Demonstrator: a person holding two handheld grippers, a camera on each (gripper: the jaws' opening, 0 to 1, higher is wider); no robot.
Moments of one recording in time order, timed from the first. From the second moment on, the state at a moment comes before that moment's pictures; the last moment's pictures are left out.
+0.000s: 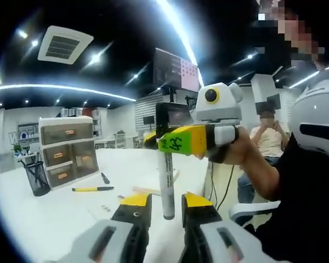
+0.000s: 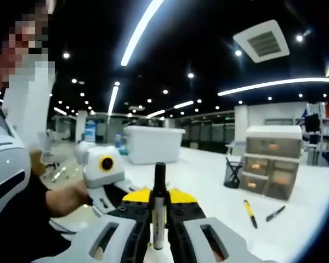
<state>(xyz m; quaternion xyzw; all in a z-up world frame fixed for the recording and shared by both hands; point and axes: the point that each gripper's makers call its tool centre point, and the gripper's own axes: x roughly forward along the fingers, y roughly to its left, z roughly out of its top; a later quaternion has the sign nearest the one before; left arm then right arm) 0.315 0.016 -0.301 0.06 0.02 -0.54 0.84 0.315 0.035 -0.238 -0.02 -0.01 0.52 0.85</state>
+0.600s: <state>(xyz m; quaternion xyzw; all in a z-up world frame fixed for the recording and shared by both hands) 0.306 0.009 -0.299 0.02 0.03 -0.57 0.82 0.305 0.045 -0.242 -0.02 0.00 0.54 0.84</state>
